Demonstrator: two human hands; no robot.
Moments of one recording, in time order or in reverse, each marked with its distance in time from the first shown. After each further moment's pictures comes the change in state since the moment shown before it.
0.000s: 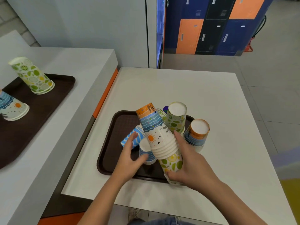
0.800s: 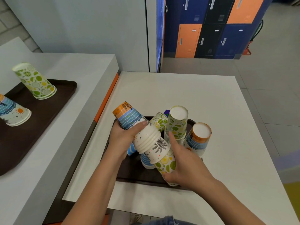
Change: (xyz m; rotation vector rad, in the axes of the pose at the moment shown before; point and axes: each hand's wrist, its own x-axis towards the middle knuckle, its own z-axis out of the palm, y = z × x) left_hand 0.045 0.092 -0.018 -0.394 0.269 -0.148; right_hand 0.017 -0.018 0.003 -0.197 -0.014 -0.066
